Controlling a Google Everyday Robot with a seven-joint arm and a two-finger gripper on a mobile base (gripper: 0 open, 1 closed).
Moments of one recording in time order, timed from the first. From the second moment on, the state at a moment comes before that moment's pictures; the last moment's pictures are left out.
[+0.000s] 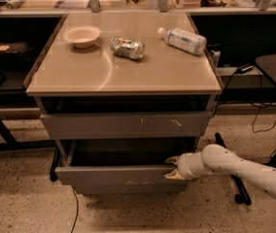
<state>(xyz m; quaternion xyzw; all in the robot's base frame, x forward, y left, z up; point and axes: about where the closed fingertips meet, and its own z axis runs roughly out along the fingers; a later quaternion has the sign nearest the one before) 0.571 -0.146 0.404 -0.67 0.66 0.10 0.32</state>
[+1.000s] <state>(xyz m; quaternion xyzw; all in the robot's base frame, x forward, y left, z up) 0.563 -0.146 0.408 -0.67 0.66 0.10 0.32</state>
